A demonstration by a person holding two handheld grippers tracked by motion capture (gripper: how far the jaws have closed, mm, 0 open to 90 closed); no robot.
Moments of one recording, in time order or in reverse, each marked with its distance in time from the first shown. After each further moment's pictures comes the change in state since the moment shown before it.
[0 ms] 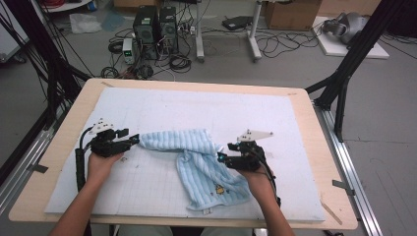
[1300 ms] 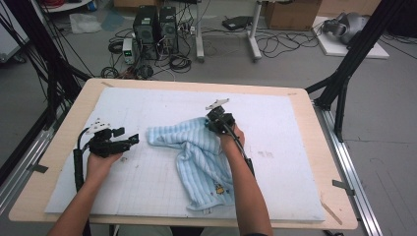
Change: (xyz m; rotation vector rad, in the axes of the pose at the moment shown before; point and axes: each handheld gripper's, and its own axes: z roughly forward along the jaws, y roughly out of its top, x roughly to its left) left arm 0.003 -0.001 -0.002 -0.022 0.006 -0.031; right arm -0.045 0.065 0.126 0.146 -0.250 -0.148
